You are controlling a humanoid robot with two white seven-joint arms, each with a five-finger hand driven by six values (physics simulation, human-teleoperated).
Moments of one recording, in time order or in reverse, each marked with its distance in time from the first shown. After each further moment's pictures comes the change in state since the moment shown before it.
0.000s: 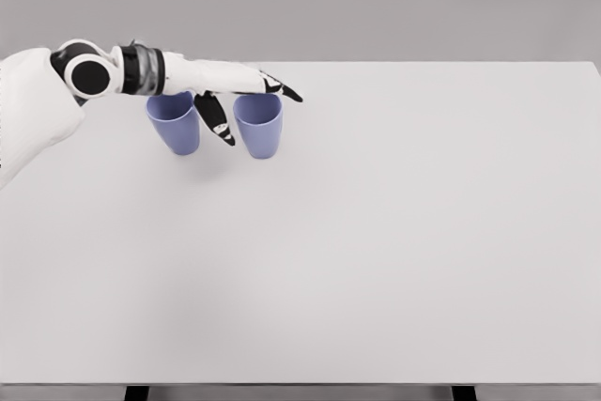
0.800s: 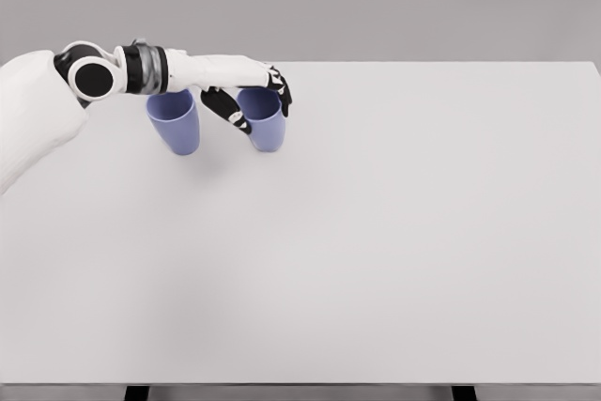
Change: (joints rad) left arm 0.015 -0.007 0.034 -0.013 -0.025 0.000 0.052; right arm 0.000 0.000 0.000 0.000 0.000 0.000 0.000
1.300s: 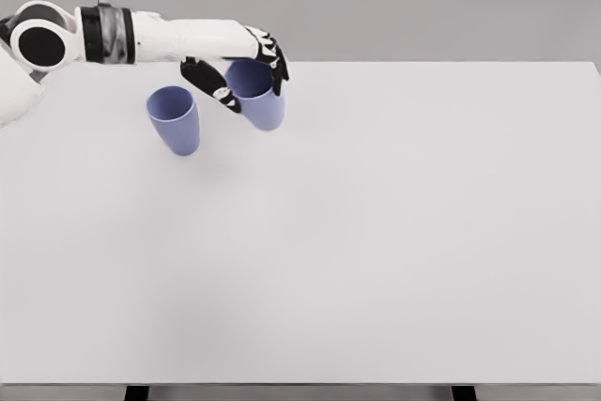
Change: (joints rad) left arm -0.080 0.151 0.000 -0.237 0.133 0.000 -0.046; right arm 0.000 0.000 0.000 0.000 0.000 0.000 0.000
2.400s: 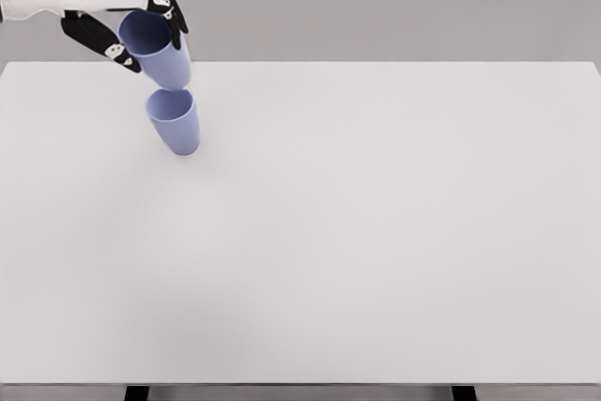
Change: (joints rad) left arm -0.121 0.261 -0.074 -0.040 0.074 0.000 -0.012; right arm 0.000 0.000 0.000 0.000 0.000 0.000 0.000
